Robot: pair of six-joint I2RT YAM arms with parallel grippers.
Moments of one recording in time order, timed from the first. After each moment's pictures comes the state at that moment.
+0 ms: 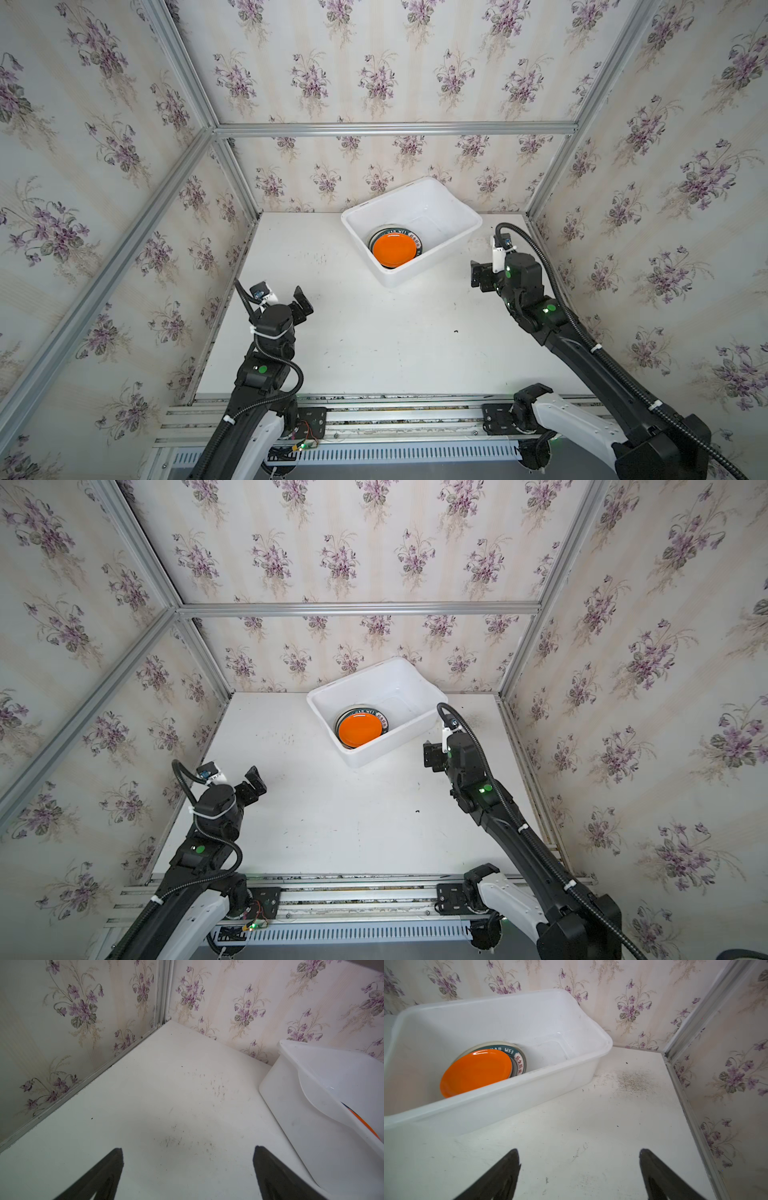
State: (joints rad) left arm -0.18 0.52 0.29 -0.11 -0.48 -0.38; right arm 0.33 0.97 0.76 -0.25 0.30 0.03
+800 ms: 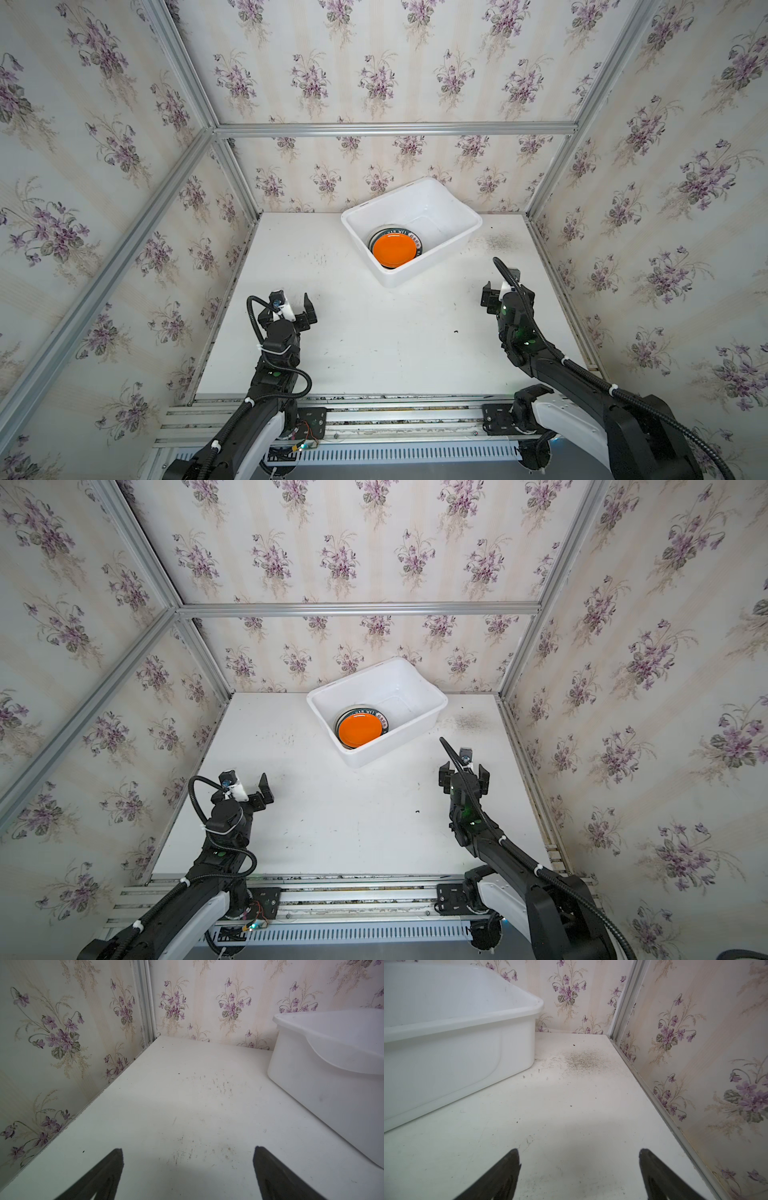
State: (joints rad) left arm -0.13 0.73 0.04 0.51 -0.38 -0.09; right arm 0.25 1.02 0.27 0.42 0.54 0.03
